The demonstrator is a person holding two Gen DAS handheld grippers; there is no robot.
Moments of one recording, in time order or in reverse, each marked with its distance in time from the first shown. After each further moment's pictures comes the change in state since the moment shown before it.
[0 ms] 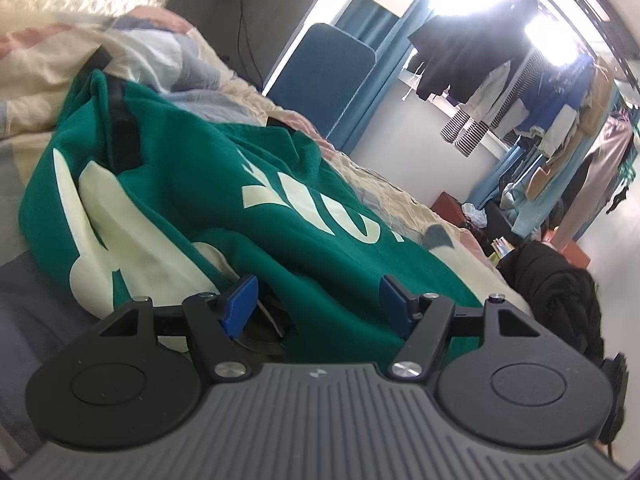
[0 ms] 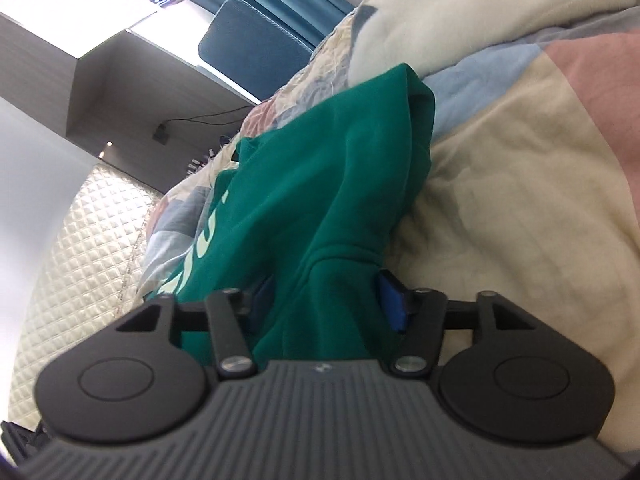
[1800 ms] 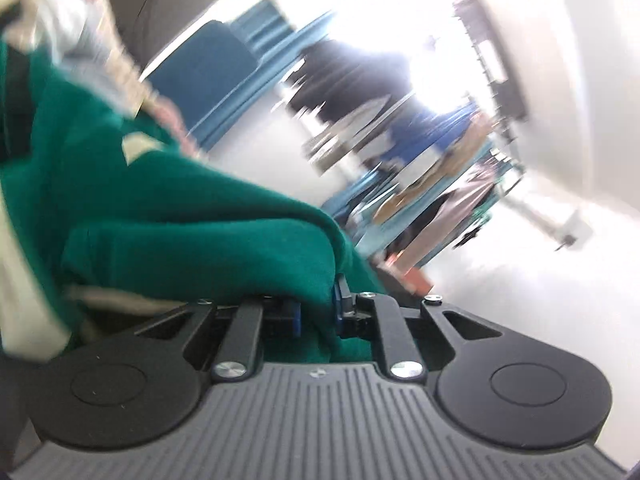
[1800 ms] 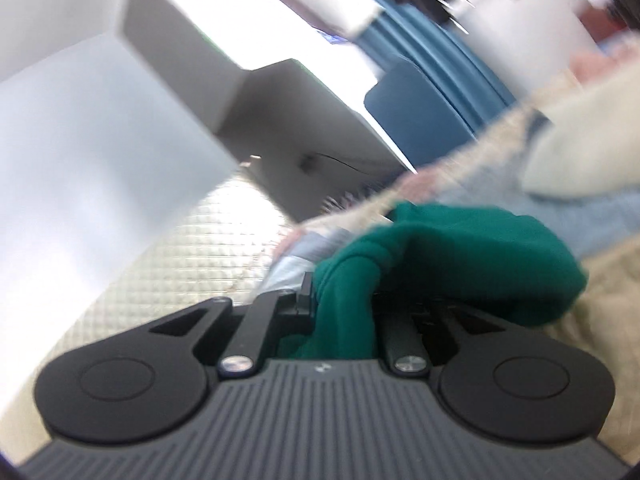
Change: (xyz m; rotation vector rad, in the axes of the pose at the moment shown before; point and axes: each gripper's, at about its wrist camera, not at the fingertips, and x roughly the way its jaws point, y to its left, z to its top) left arm -0.006 0.026 0.023 -0.169 -0.028 -0.521; right arm -0.092 0.083 -0.019 -0.347 -0.207 0.414
